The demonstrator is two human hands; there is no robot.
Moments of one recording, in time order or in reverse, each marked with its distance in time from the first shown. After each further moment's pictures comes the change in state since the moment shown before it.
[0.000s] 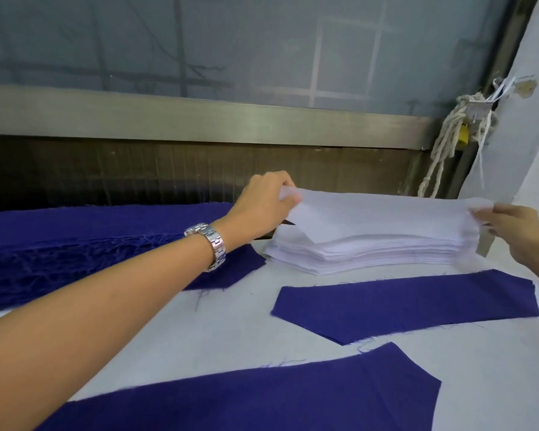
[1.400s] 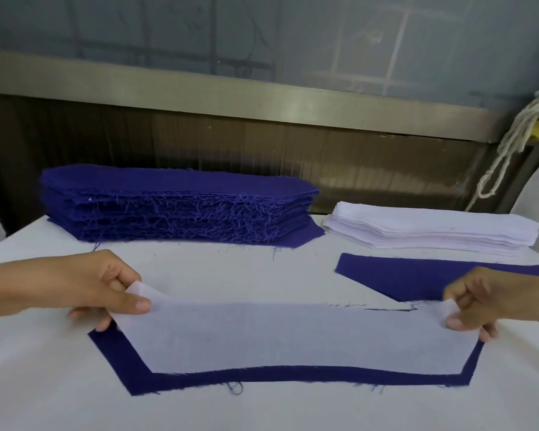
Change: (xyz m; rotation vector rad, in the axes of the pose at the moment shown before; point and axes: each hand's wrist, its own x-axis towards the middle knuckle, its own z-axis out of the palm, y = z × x) left_hand -0.261 -0.164 -0.206 -0.189 -0.831 -0.684; right_hand -0.188 -0.055 0.040 -0.516 -1.372 0.046
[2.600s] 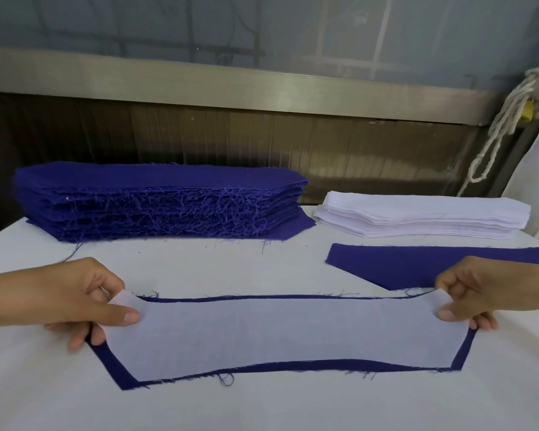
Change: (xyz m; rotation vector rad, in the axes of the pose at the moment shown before) left_hand -0.010 0.021 0.023 0.041 0.132 -0.145; right_hand -0.013 -0.019 0.011 -0.041 0.022 0.012
